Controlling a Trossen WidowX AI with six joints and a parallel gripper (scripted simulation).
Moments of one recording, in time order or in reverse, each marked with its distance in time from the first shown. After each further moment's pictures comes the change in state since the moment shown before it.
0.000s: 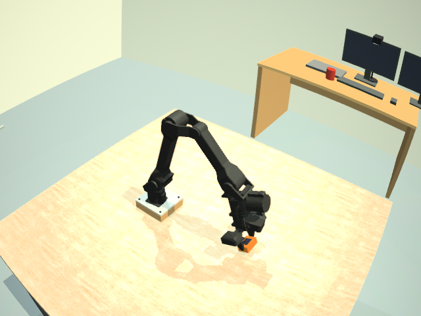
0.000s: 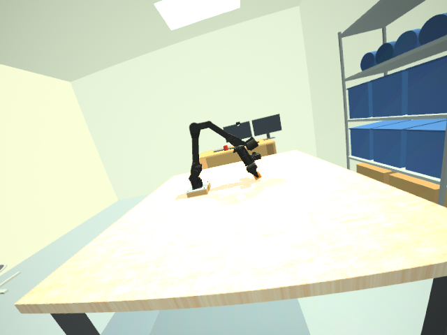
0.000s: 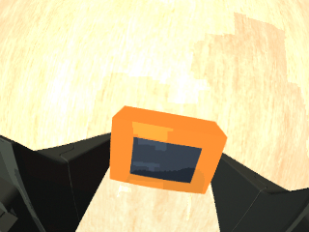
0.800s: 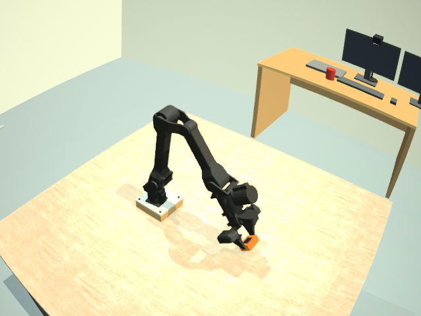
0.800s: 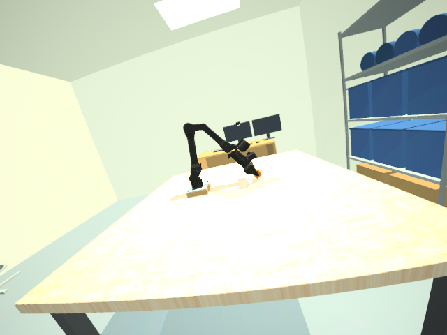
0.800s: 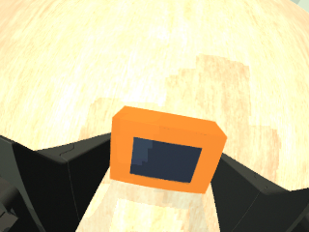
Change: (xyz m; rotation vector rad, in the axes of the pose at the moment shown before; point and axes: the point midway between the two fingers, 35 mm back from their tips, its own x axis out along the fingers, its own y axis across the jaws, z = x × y) arm -0.005 0.000 -0.002 0.004 -0.271 0.002
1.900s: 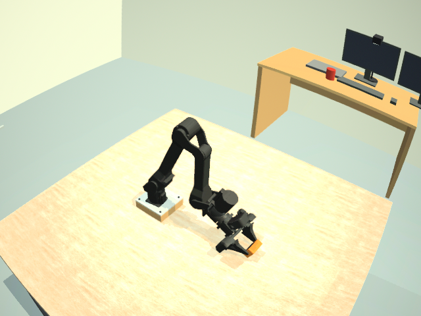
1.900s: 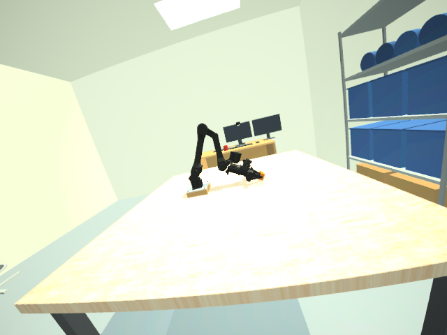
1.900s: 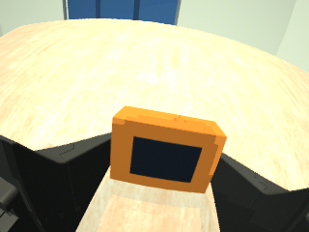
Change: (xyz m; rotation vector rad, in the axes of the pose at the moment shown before) arm 0.027 -0.003 -0.009 0.000 -0.468 -0.019
